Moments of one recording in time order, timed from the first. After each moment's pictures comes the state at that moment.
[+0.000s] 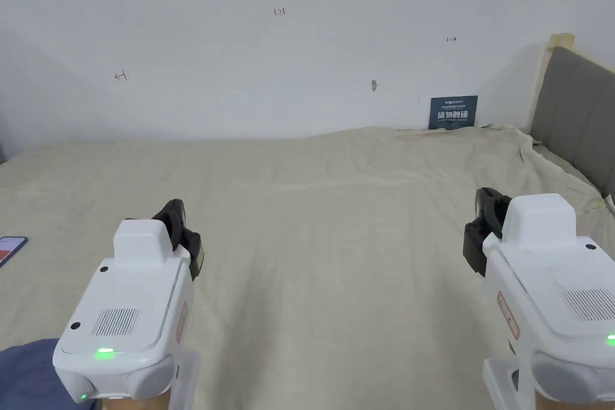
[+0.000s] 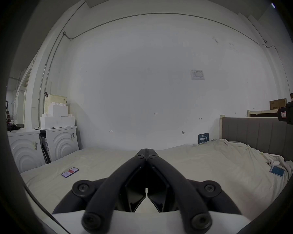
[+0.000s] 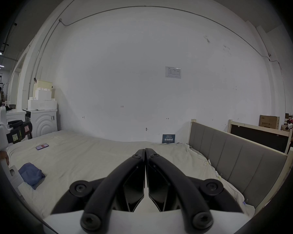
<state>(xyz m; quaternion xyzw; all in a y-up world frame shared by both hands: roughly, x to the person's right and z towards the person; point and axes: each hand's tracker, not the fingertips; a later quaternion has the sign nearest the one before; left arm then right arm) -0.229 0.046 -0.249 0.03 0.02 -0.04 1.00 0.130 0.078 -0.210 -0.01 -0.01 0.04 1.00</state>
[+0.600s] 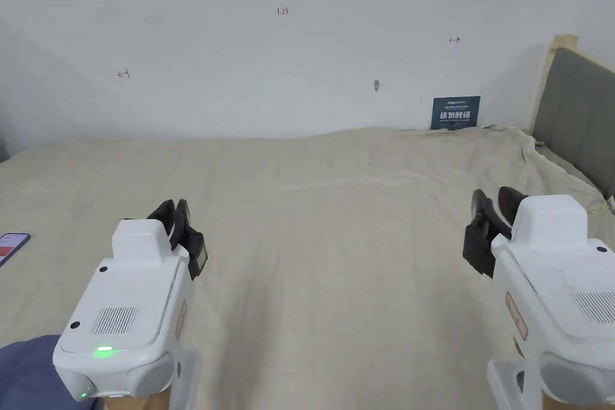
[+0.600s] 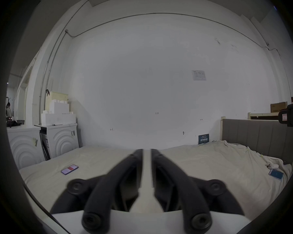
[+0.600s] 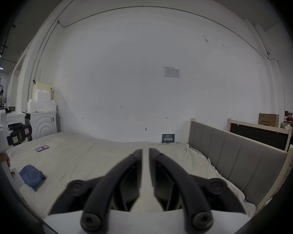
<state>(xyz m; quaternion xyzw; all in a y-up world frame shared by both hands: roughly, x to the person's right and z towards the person) -0.235 0.043 -0.248 0.03 0.03 -0.03 1.00 0.133 0.079 -0.206 -0.01 -0.01 0.03 1.00</state>
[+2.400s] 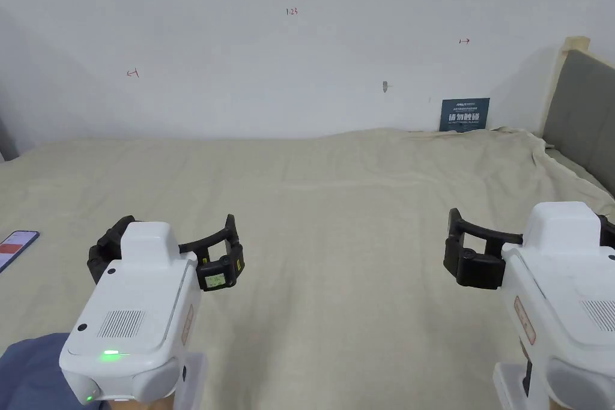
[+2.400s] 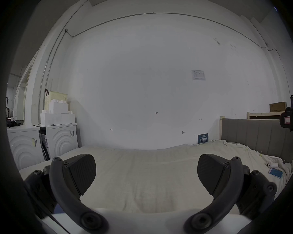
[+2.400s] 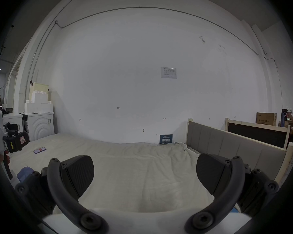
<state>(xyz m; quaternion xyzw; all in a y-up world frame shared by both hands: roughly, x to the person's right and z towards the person) -0.238 0.042 -0.247 0.03 0.02 -0.03 1.00 0.129 0.075 -0.211 -0.01 -0.02 0.02 1.00</state>
